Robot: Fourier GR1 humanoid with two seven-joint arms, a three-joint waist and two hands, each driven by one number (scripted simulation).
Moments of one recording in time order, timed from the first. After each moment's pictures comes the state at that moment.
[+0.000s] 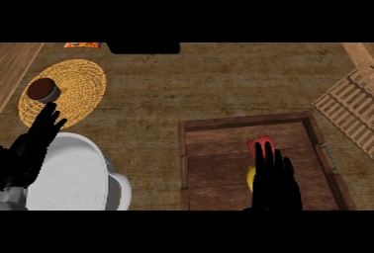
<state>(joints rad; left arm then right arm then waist) -0.01 0.53 -0.10 -1.46 0.36 0.16 0.00 0.06 -0.10 0.61 -1.91 1.26 0.30 1.04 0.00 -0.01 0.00</state>
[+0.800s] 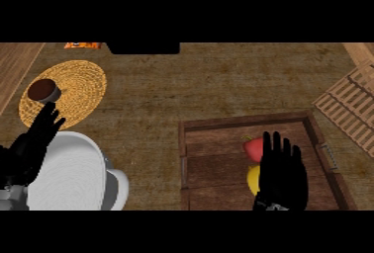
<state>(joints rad) -0.03 0.51 -0.07 -1.42 0.33 0.12 -0.02 -0.01 -0.02 0.43 -1.86 1.31 0.53 0.96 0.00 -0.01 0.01</state>
